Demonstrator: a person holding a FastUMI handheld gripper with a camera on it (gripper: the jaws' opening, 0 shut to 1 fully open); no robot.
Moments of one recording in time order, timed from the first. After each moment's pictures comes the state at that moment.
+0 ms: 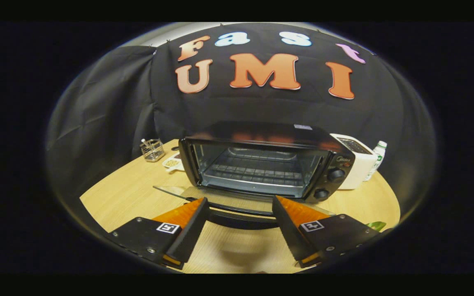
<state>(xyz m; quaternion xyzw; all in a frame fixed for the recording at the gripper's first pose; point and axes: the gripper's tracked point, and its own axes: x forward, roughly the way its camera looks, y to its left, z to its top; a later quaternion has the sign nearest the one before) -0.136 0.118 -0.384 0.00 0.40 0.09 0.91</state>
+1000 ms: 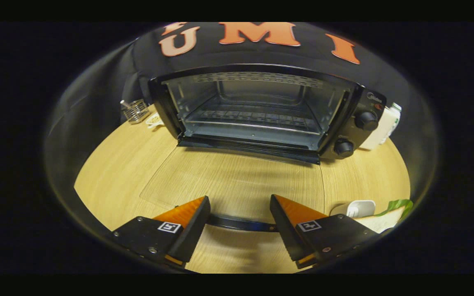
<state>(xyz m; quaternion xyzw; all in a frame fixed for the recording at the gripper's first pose) -0.177 0.110 -0.470 -0.01 0.55 0.09 0.83</state>
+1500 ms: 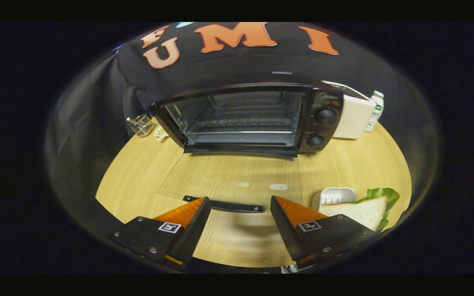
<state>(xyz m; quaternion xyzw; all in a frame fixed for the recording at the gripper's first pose) -0.192 0.064 -0.401 0.08 0.55 0.05 0.83</state>
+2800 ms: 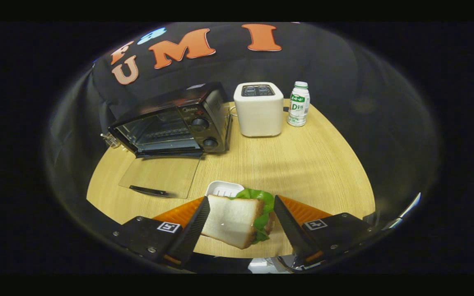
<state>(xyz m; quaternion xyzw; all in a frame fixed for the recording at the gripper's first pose) -0.222 -0.118 -0.371 0.08 0.56 -0.02 0.83</state>
